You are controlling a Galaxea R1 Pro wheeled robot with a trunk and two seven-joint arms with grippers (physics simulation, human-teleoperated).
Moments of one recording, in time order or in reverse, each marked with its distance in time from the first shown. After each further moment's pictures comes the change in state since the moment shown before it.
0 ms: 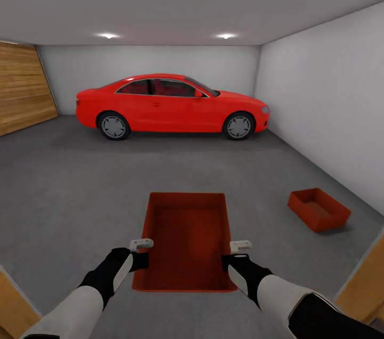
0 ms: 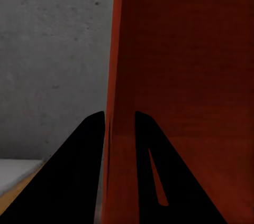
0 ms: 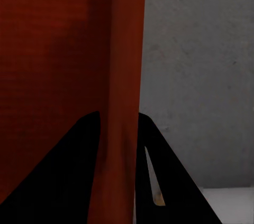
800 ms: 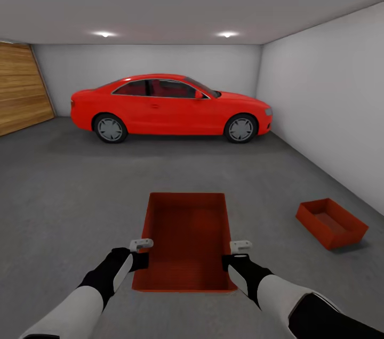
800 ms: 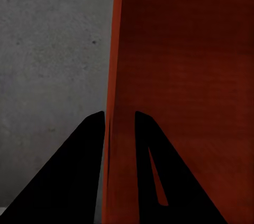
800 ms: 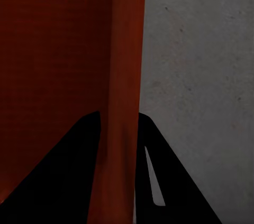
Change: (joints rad) left arm 0.000 0.000 0.000 0.000 0.000 0.000 -0.001; right arm 0.000 0.000 0.001 0.000 -0.001 0.000 0.000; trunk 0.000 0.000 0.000
